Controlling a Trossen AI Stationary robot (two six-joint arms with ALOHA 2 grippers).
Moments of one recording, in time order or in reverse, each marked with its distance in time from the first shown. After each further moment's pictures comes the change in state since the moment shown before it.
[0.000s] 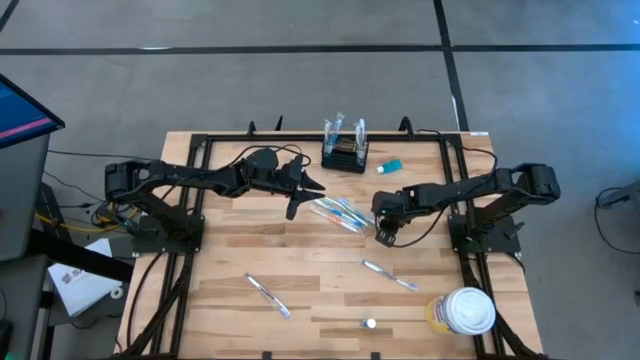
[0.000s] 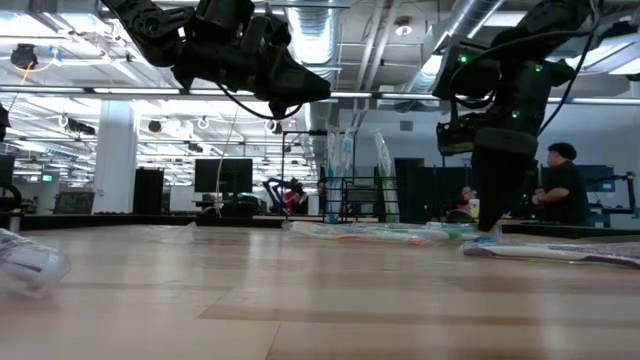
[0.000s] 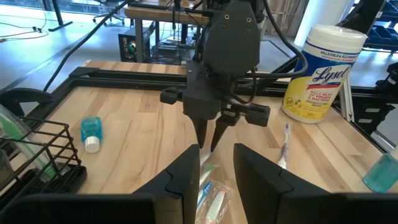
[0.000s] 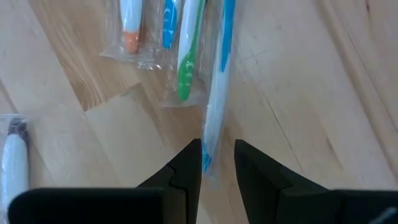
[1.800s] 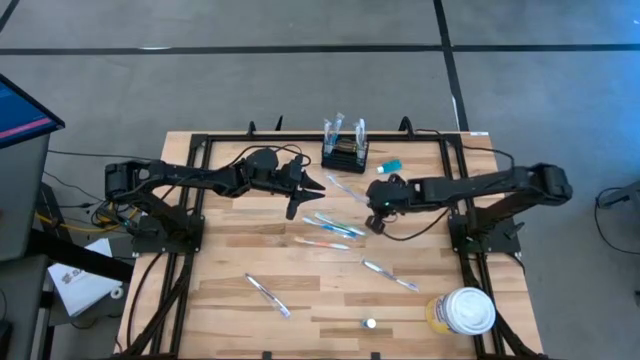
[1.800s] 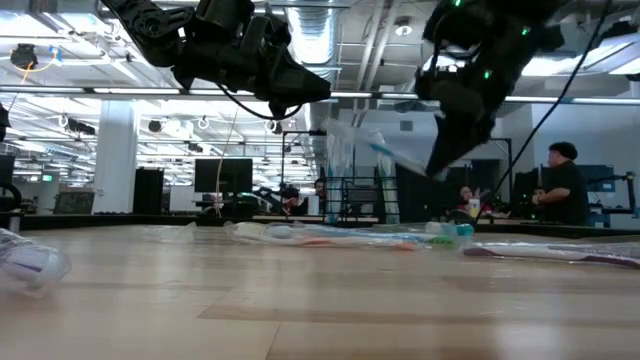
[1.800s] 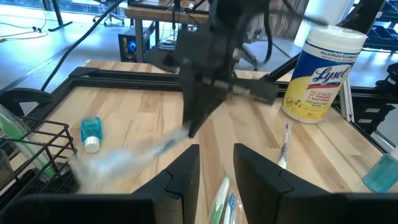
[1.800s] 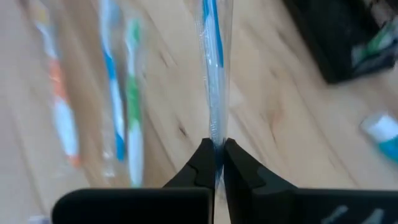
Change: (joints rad) left arm 0.001 0.001 0.000 0.003 0.000 -0.001; right arm 0.029 -0.102 0.120 0.040 0.246 -0.033
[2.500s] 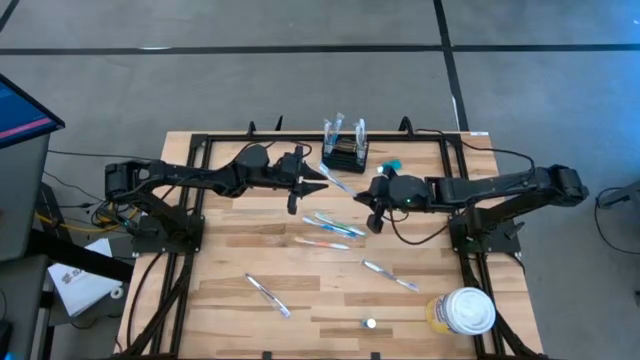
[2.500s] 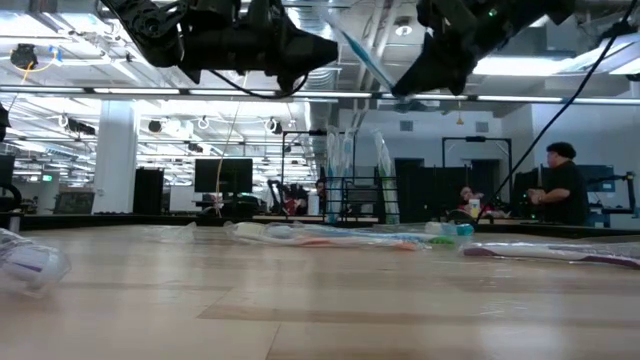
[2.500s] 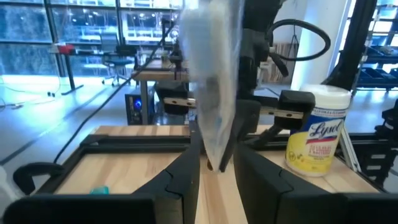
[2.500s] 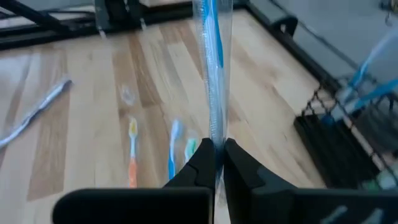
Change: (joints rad) left arm 0.000 0.000 0.000 0.257 0.000 -0.018; right arm 0.060 -0.149 0.000 0.289 0.025 -0.179
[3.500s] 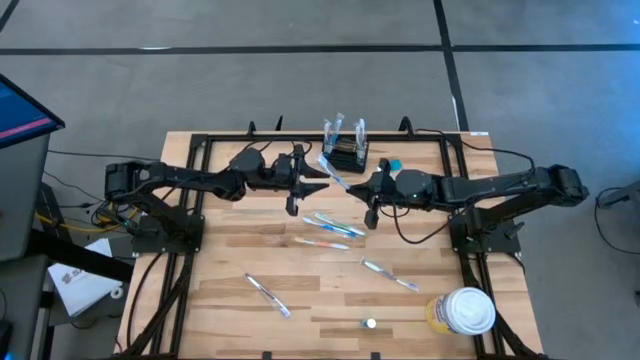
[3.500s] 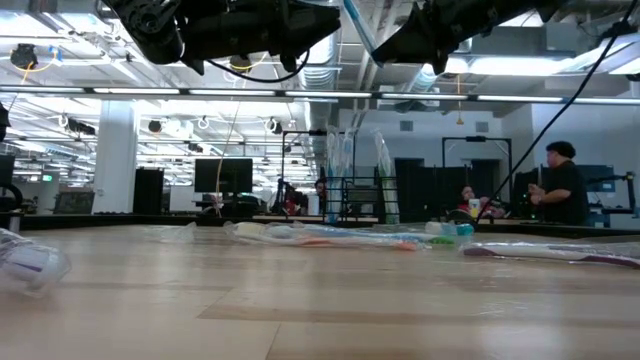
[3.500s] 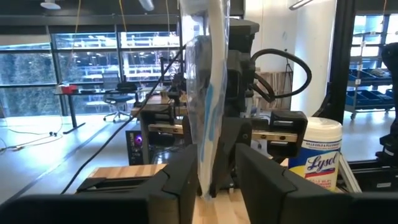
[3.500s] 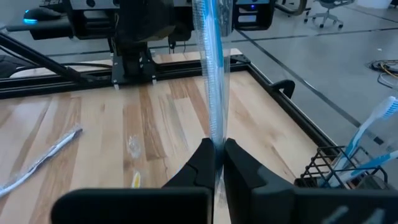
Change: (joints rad) left arm -0.047 0.000 0.000 0.158 -0.034 0.003; right arm -0.003 0.000 0.000 0.222 -0.007 -0.112
